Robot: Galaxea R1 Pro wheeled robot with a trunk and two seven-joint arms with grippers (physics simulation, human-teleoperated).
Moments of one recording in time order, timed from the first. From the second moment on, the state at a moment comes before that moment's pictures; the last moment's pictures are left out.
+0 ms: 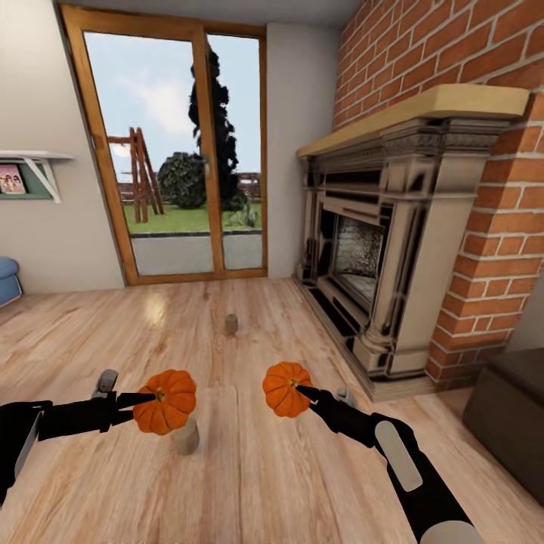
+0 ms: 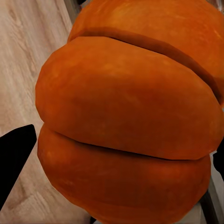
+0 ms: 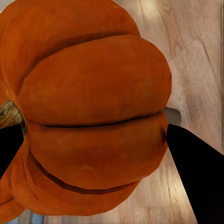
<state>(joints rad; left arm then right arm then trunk) -0.56 0.39 0.33 -0.88 -0.10 1.04 -1.44 -0.45 0.02 -0.01 -0.99 -0.87 0.72 0.26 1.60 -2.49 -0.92</state>
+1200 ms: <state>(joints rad) -0.56 0.39 0.33 -0.88 -0.10 1.04 -1.44 -0.45 0.02 -0.02 -0.99 -0.87 0.72 0.26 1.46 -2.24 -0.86</state>
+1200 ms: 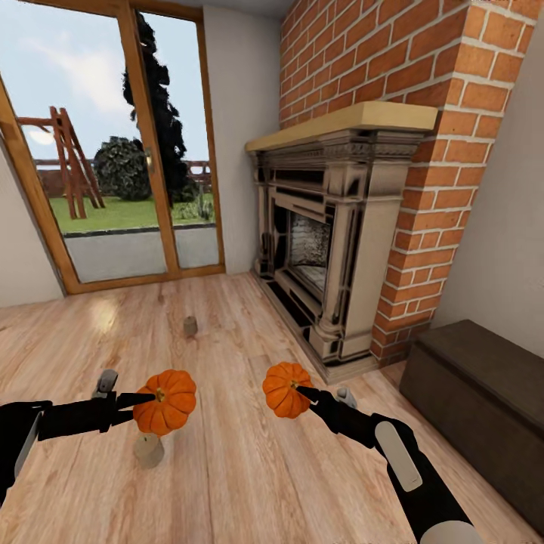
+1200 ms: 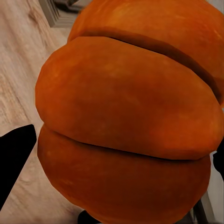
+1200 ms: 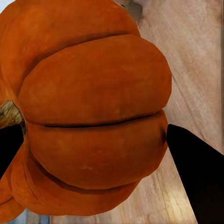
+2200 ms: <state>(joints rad) -0.55 0.33 0.31 -0.82 -0.12 1.02 -1.12 -0.30 0.00 -0.02 -1.01 -0.87 0.63 0.26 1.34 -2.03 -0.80</state>
